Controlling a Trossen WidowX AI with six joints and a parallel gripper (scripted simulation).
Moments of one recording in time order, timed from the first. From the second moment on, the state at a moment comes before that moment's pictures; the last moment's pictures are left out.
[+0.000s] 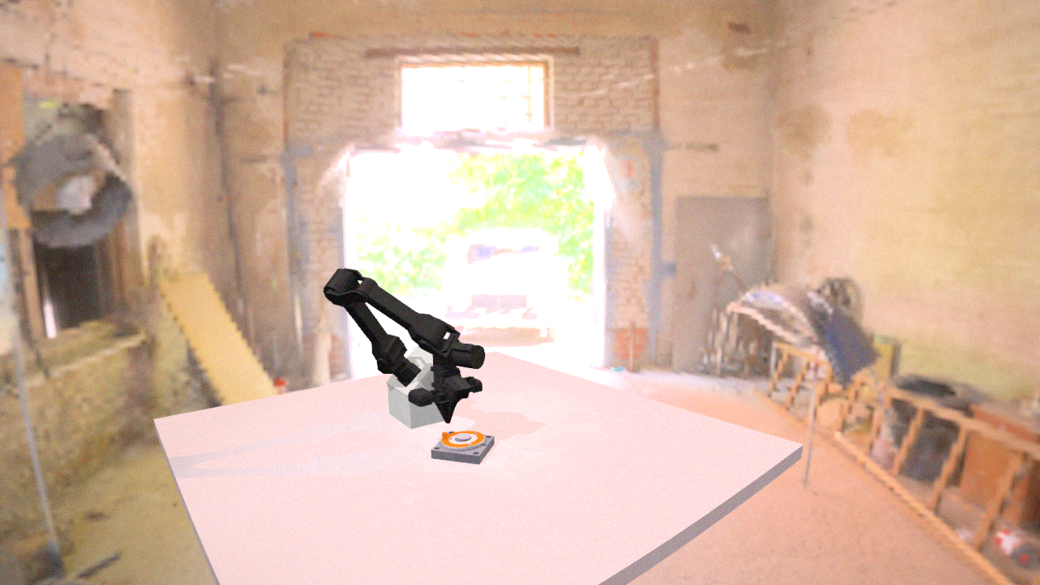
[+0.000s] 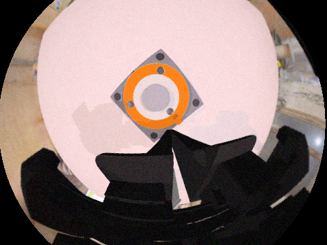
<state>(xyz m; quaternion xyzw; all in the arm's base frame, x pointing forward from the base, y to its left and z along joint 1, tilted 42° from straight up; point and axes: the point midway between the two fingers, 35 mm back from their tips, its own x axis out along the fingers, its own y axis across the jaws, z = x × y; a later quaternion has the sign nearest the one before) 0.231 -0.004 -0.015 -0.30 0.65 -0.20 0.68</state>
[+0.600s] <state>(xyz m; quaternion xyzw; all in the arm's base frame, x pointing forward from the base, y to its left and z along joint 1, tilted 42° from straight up) 0.234 -0.031 -0.028 -0.30 0.65 -0.20 0.67</state>
